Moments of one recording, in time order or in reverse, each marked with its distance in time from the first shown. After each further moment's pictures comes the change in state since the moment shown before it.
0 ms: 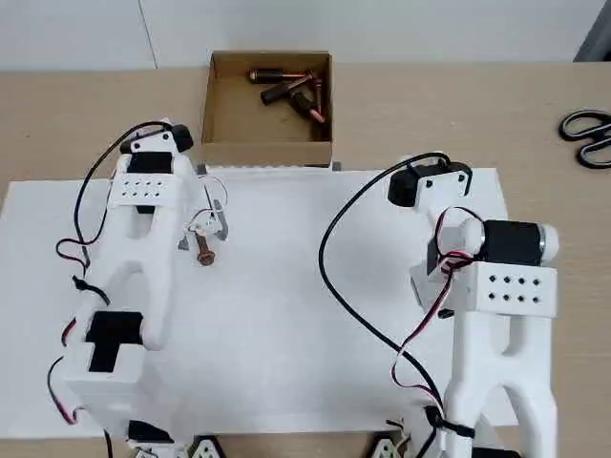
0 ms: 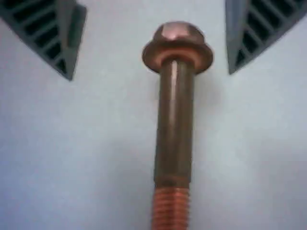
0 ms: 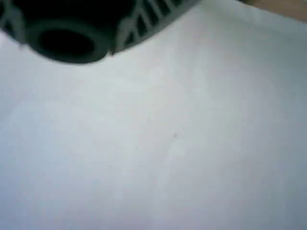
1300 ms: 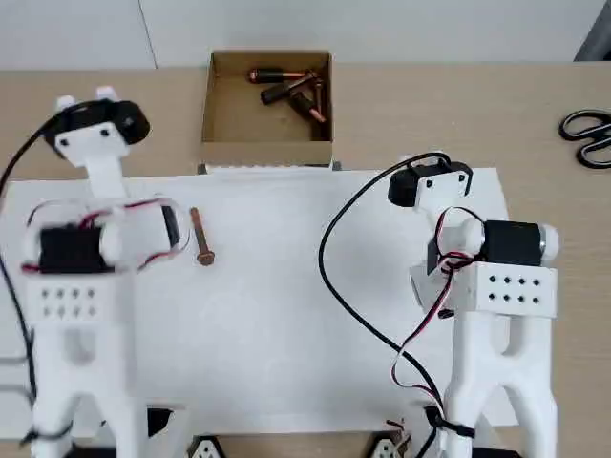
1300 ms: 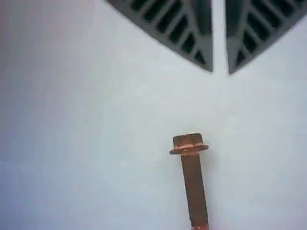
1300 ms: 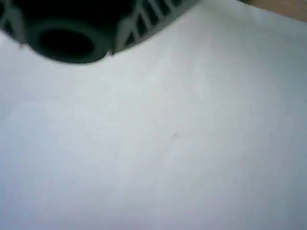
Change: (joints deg) left arm -1.1 -39.7 4.9 11.3 -7.0; right arm 0.0 0.0 0.0 0.0 0.0
